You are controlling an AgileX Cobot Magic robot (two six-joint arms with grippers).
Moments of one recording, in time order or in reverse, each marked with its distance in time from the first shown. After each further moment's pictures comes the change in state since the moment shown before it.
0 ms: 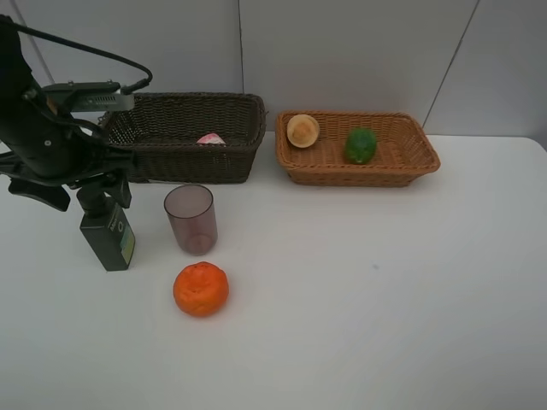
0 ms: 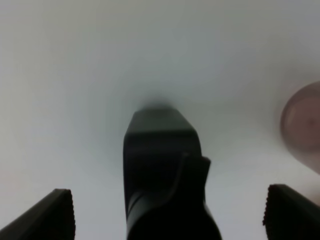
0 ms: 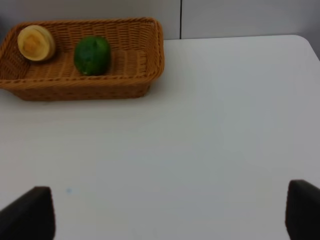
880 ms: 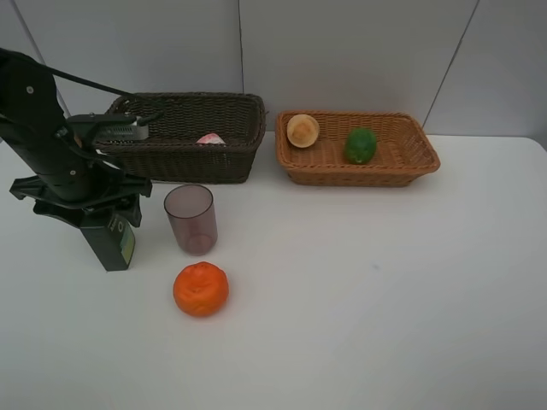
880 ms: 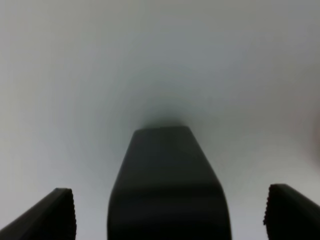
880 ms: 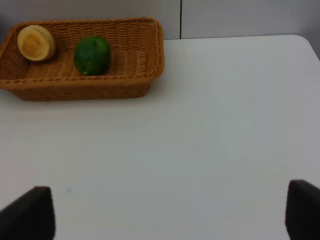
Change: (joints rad) left arm 0.000 0.121 0.046 0.017 -0.148 0.000; right arm 0.000 0.000 0.000 0.000 0.000 0.000
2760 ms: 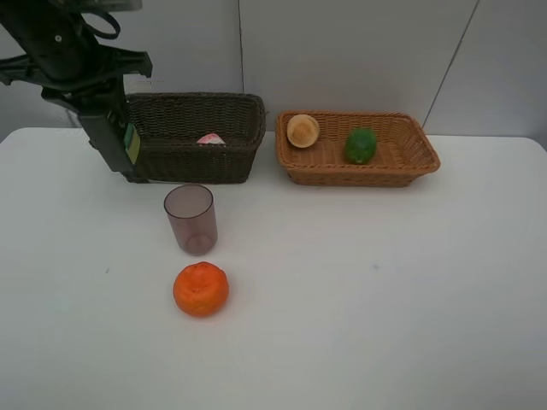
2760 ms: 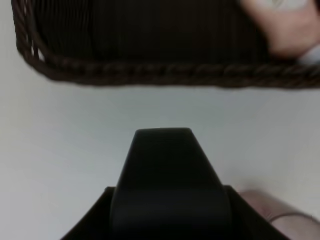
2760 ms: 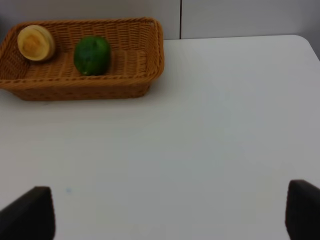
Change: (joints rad) left arm 0.000 -0.036 -0.460 0.004 0.319 0.000; right arm 0.000 0.000 0.000 0.000 0.000 0.000
